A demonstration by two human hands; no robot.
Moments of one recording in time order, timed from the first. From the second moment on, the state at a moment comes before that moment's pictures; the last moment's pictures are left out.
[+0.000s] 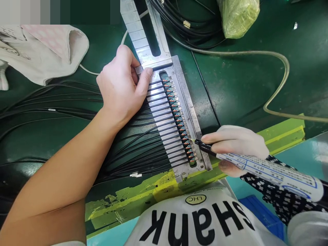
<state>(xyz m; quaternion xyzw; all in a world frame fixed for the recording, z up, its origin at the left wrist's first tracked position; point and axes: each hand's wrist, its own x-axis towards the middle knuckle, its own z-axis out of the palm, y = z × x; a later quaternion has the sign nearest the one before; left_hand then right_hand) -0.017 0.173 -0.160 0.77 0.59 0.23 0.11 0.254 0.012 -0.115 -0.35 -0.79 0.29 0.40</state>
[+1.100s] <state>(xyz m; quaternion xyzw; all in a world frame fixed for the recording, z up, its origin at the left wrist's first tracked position) -0.017 0.174 -0.159 0.76 0.60 0.22 0.13 0.250 0.014 -0.118 -0.37 -0.79 0.29 0.40</state>
